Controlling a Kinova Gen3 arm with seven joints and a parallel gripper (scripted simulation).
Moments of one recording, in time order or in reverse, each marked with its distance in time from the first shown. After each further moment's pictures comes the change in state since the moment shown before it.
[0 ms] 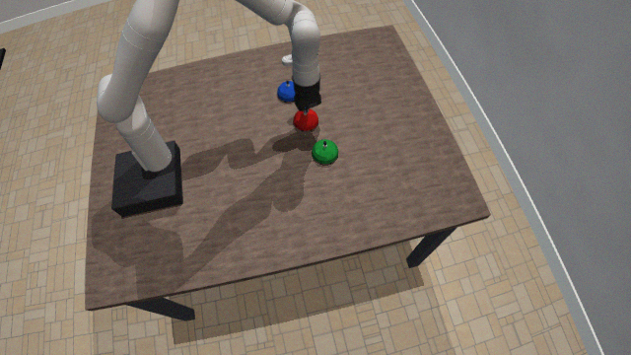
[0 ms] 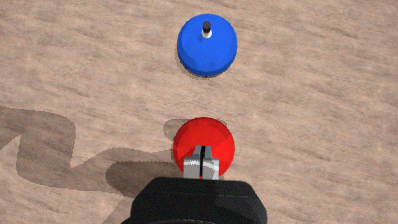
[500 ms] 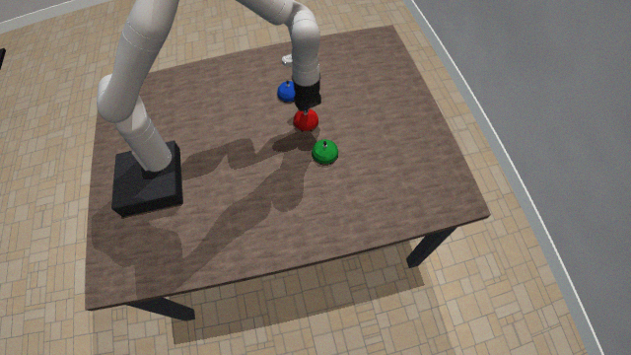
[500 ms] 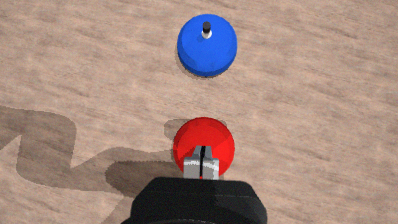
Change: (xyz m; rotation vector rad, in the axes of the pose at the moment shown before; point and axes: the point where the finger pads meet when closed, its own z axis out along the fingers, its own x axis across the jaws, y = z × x) arm 0.000 0.000 -0.001 0.000 0.000 0.000
